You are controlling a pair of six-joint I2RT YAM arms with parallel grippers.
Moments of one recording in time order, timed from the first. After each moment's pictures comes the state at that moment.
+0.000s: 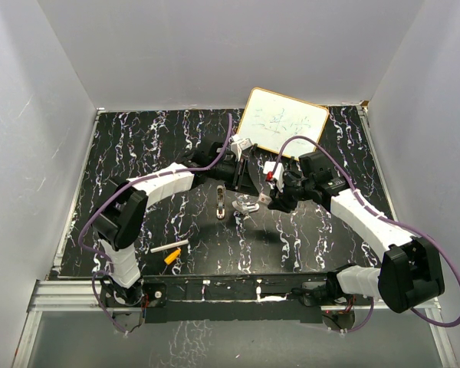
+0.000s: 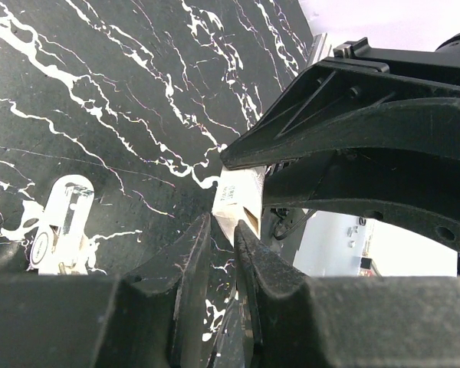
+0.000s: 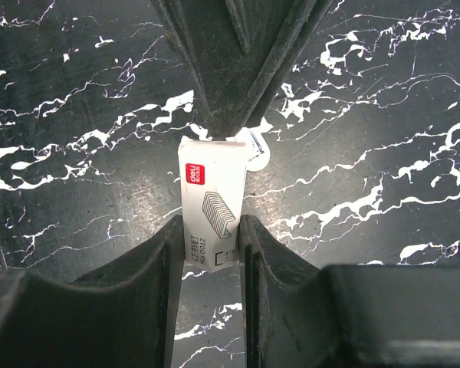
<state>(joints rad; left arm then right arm) -0.64 1.83 1.23 -0.05 0.85 -0.49 0.35 1.24 0.84 -0.48 -0.69 -0.72</state>
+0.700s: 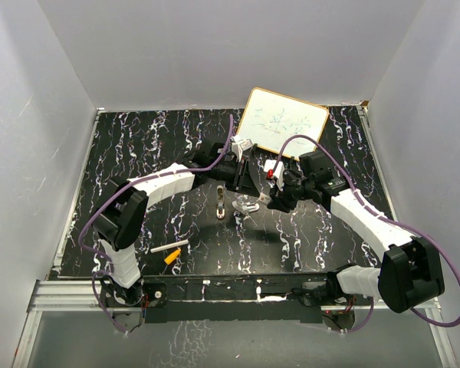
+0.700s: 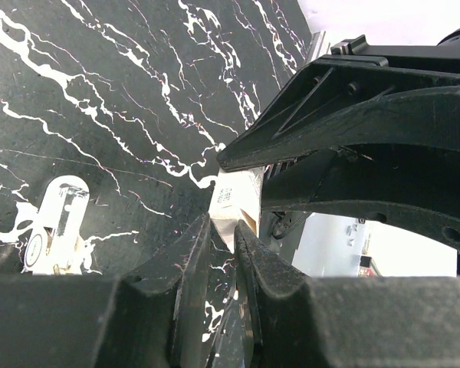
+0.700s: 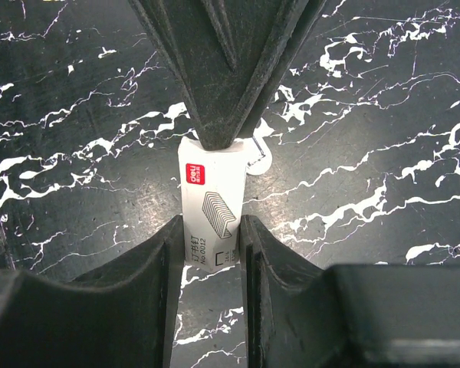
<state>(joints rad) -0.65 1.83 1.23 -0.05 0.85 -0.49 0.35 1.24 0.84 -0.46 -0.69 -0.67</state>
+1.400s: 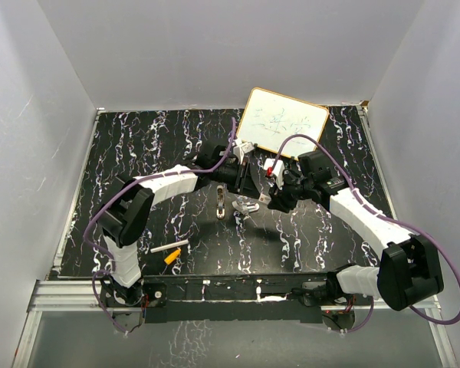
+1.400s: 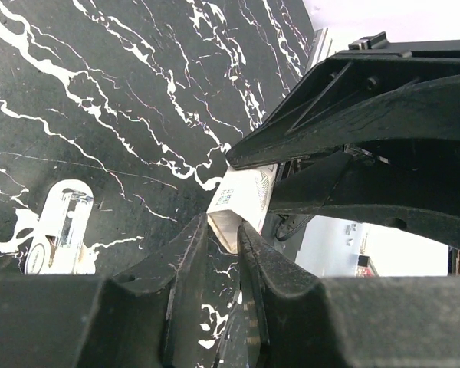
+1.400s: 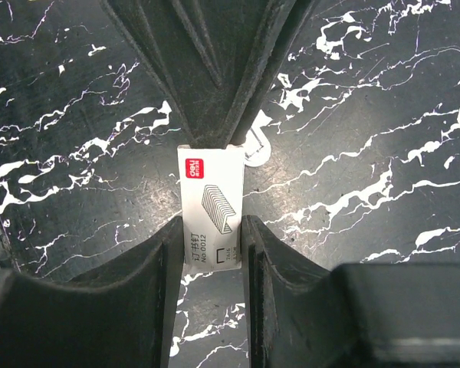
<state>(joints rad) -0.65 1.87 1.22 0.00 0.86 -0.50 0.35 1.25 0.84 -0.46 -0.67 -0.62</state>
